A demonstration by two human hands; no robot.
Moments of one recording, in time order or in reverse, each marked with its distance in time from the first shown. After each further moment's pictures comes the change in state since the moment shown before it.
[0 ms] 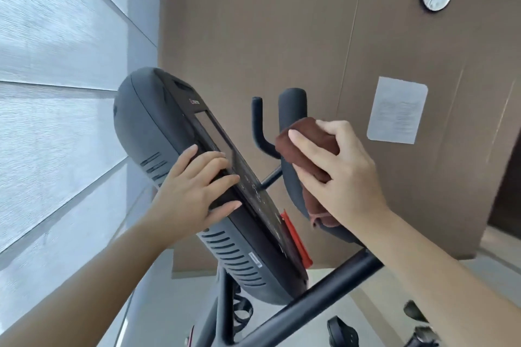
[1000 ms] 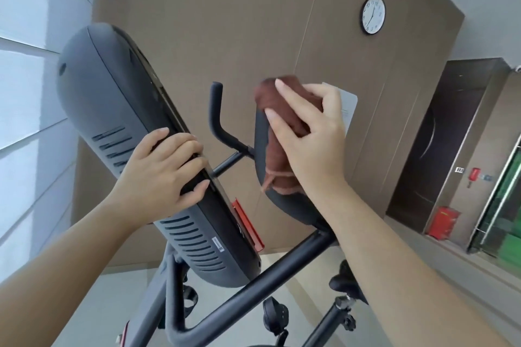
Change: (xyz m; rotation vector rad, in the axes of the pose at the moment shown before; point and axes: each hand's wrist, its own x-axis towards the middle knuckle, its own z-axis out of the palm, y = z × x) left_hand -0.001 0.000 0.020 -0.002 0.195 -0.018; right_hand 0.031 -0.033 -0.006 0.150 0.139 0.272
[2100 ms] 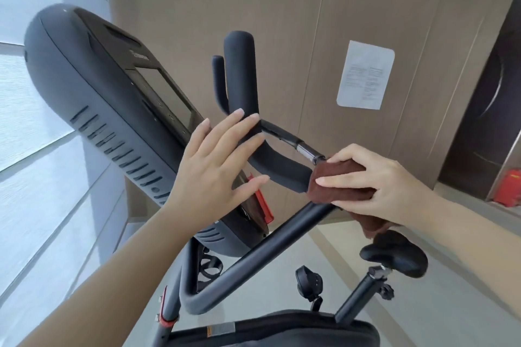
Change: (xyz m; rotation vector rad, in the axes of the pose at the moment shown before) left_hand 0.034 0.100 -0.011 -0.233 -0.051 -0.073; right_hand -0.071 0.127 -0.112 -0.052 -0.818 -0.114
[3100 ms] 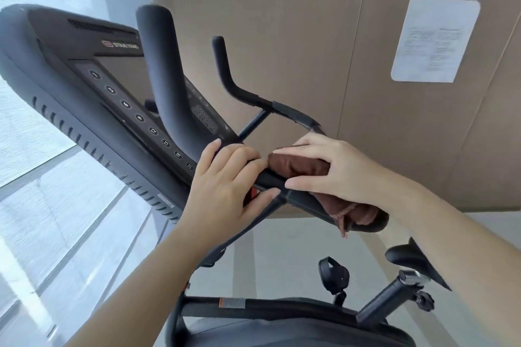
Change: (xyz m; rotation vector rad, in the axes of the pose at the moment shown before) left_hand 0.024 0.108 0.048 0.107 -0.196 -0.156; right_hand 0.014 0.073 0.007 0.470 -0.175 0.017
